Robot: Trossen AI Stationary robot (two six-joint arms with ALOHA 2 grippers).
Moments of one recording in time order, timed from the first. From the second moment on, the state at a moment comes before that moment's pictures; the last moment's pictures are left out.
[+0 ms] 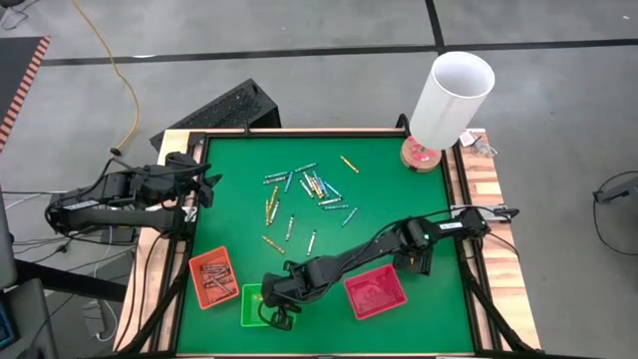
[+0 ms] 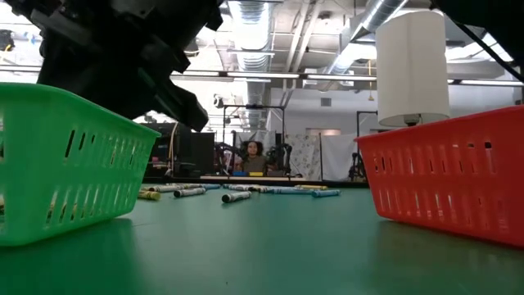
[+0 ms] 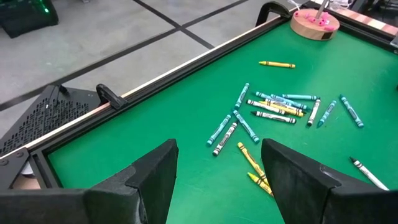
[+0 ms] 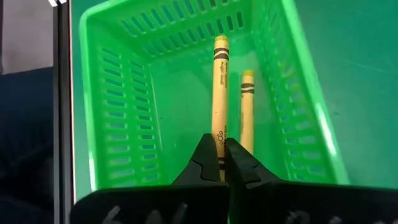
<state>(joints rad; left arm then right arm) 0.10 0.40 0.74 -0.87 -0.59 -0.42 0.36 2.51 2.33 -0.71 0.02 0.57</state>
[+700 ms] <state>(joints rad) 0.10 0.40 0.74 -0.87 -0.59 -0.42 0.35 2.51 2.33 -0.71 -0.02 0.55</state>
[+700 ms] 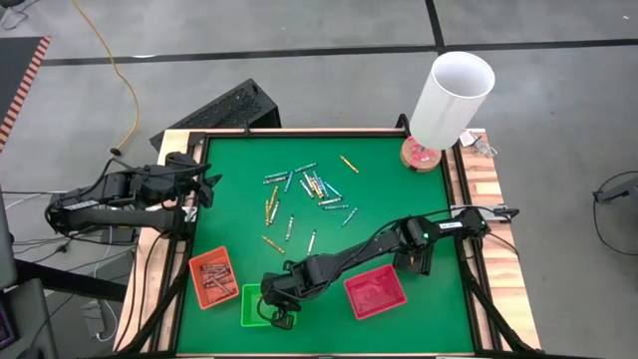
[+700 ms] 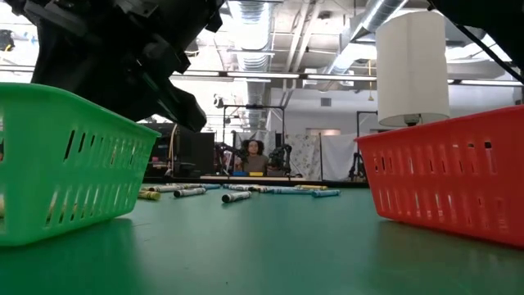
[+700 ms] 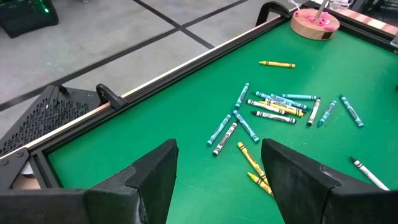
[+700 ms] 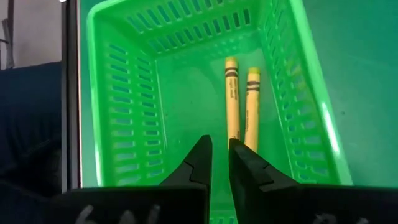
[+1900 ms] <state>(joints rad) 0.10 0.40 0.74 -0.88 -0.60 -0.40 0.09 1.95 2.35 -1.36 0.35 0.15</state>
